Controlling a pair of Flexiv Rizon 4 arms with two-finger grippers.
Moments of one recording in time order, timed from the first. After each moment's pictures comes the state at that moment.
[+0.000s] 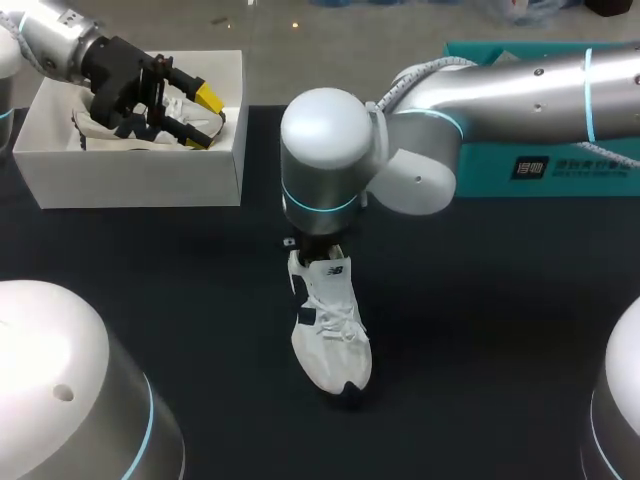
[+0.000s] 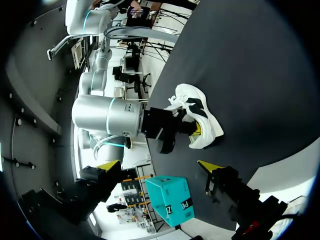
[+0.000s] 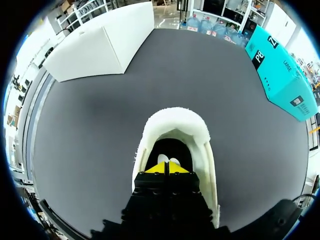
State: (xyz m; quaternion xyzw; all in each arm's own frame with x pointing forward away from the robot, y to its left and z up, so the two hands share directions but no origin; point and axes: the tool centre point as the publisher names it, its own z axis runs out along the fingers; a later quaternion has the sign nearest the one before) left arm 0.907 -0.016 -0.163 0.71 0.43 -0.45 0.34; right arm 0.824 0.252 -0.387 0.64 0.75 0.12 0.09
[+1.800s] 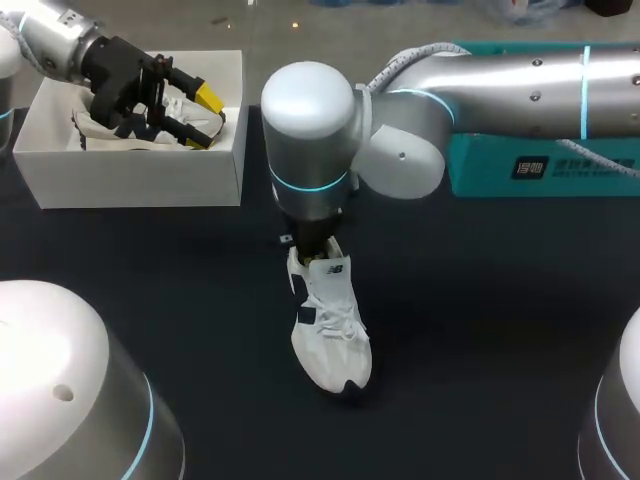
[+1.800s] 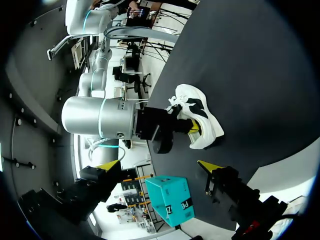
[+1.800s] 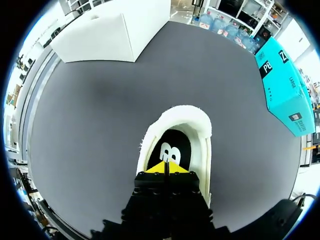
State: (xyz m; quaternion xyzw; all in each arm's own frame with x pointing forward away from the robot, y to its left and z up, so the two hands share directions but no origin) left arm 0.907 -0.016 -0.163 0.71 0.43 -0.45 0.34; right arm 0.811 0.249 -0.368 0.59 0.80 0.06 0.08
